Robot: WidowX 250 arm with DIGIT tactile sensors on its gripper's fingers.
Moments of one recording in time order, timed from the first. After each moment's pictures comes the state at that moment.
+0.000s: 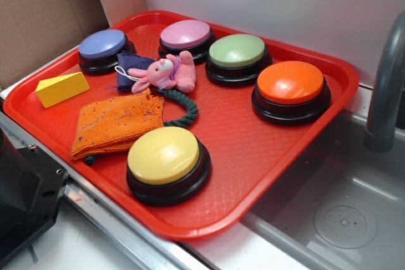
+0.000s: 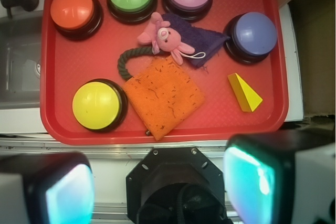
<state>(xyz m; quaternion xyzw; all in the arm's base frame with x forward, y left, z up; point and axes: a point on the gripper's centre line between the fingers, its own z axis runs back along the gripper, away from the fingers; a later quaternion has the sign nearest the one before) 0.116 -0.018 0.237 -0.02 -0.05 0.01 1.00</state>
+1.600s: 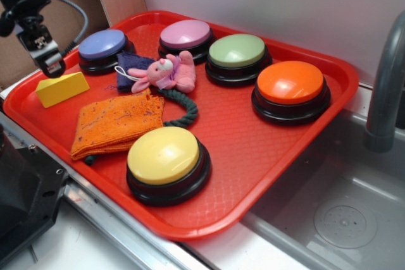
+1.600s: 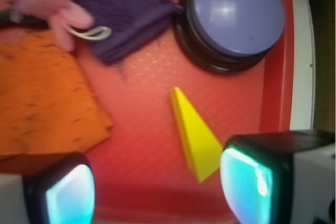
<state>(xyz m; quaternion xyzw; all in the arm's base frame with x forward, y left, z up) 0.152 0.104 0.079 0.02 -0.05 -0.07 1.00</state>
